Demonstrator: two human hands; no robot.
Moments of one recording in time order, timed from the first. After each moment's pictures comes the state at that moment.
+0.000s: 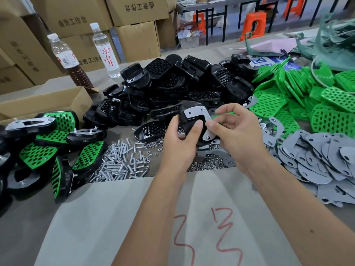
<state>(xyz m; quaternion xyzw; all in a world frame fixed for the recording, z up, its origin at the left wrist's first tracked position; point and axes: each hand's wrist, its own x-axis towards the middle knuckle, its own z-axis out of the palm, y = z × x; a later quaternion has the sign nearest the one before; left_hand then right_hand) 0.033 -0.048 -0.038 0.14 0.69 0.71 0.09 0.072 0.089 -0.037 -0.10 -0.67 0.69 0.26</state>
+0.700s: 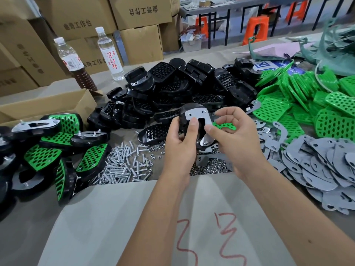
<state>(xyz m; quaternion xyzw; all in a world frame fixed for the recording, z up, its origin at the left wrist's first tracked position) 0.034 -0.045 -0.030 0.10 0.66 0.74 0.08 0.070 0.075 -0.037 -0.14 -0.65 0.70 0.27</state>
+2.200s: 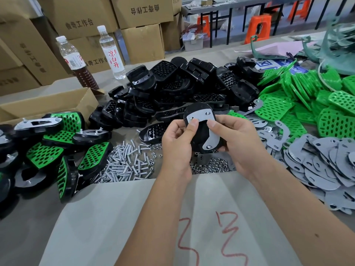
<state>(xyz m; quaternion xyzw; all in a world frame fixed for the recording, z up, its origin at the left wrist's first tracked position) 0.028 -0.047 -0.031 0.04 0.58 0.80 0.10 0.071 0.079 -0.035 -0.09 -0.60 0.78 0.14</state>
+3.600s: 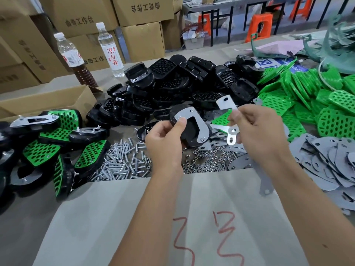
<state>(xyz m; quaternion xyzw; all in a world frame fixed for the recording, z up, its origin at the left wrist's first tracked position) 0.016 -0.053 -0.036 -0.05 0.62 0.78 -0.01 0.083 0.113 -0.022 -0.17 -0.83 0.44 0.30</state>
